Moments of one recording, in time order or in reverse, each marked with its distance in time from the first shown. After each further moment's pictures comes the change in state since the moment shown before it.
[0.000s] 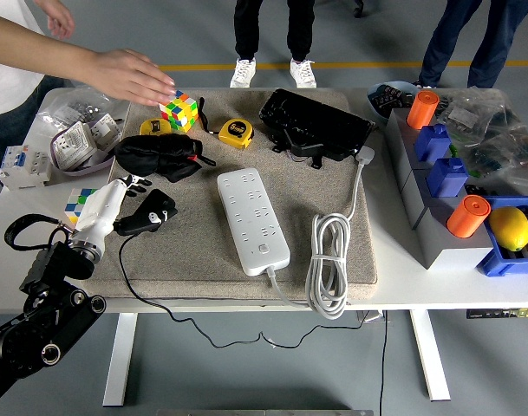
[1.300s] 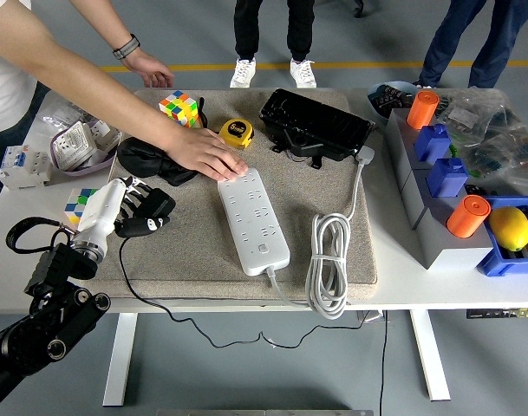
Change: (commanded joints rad) left arm -0.010 -0.022 0.008 0.042 -0.067 0.040 -0.033; right arm 0.003 0.005 0.017 0.002 -0.010 -0.007 0.006
